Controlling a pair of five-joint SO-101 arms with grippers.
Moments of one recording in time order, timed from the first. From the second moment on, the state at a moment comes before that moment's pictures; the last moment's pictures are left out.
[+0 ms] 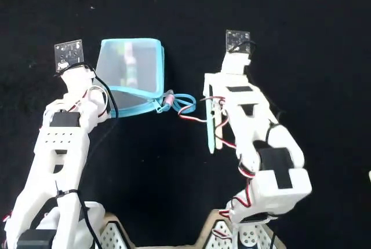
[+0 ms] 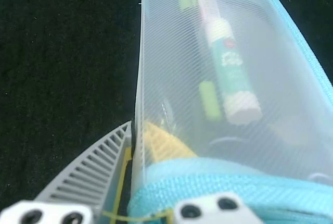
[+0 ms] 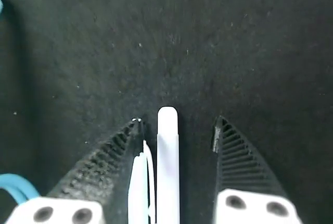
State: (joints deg) left arm -6.3 -28.4 53.5 36.3 8.9; right arm -4.3 7.9 36.4 18.2 -7.7
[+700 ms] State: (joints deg) left arm -6.3 -28.4 53.5 36.2 8.9; right arm -3.7 24.7 8.1 49.0 -7.7
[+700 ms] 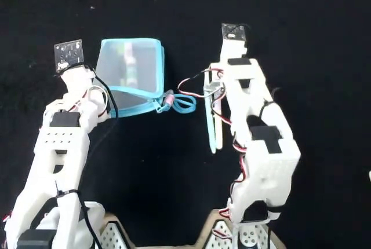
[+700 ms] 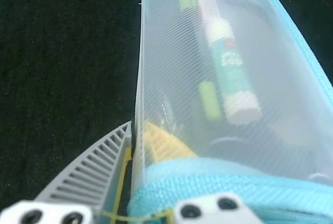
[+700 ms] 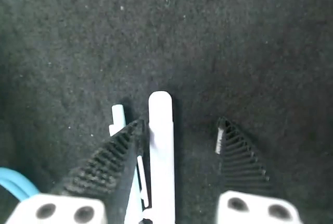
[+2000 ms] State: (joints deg) left arm -6.3 -28.4 53.5 36.1 8.9; right arm 4.1 31.3 -17.5 76.5 9.9
